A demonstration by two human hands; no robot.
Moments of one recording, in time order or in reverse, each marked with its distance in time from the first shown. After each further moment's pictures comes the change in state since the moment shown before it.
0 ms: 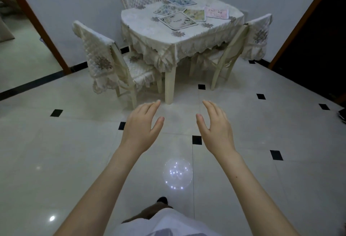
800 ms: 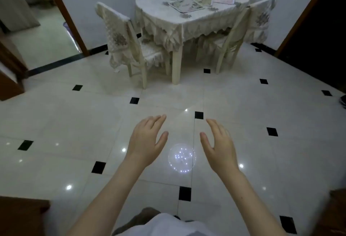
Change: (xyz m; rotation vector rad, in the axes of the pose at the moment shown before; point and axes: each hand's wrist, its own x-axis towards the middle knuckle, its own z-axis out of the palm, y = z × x) left_hand -0.295 0.101 -0.020 0.059 -0.129 -0.043; right_hand -0.306 0.012 -0.074 0.056 -0.128 0.026
